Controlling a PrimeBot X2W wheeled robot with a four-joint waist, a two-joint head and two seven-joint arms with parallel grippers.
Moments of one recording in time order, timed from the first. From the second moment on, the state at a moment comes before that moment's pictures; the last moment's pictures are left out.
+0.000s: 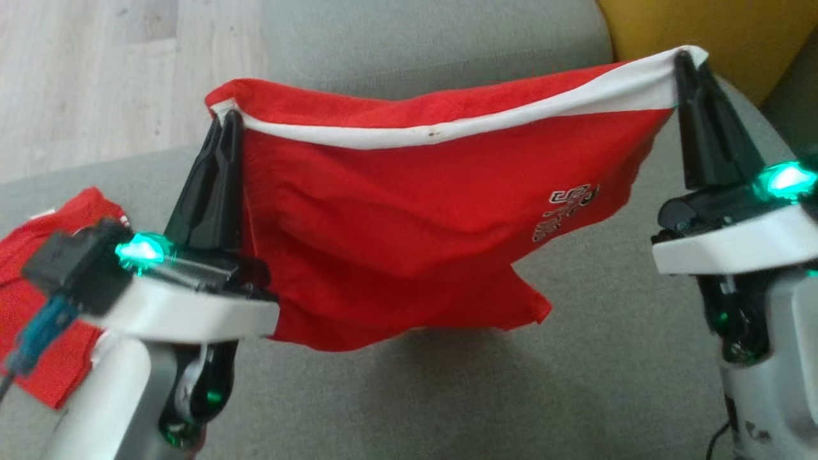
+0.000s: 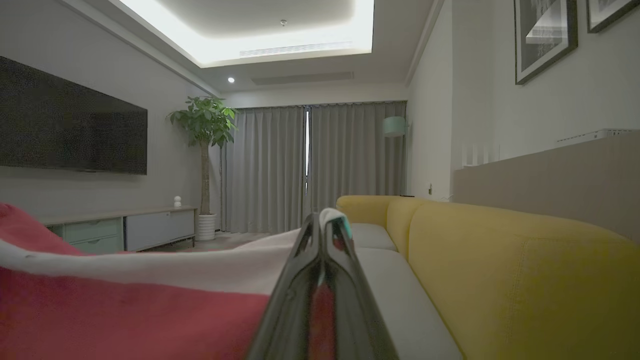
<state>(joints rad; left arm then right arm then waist) -0.27 0.36 -0.39 -0.34 -0.61 0.13 0.01 -0.30 -0.17 0.12 -0.20 0.27 0.12 0.05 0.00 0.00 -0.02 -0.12</state>
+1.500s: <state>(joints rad) -0.63 0.27 -0.73 0.56 -0.83 -0.13 -0.25 -0.77 -0.44 0.62 0.75 0.67 0.12 0.03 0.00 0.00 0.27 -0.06</state>
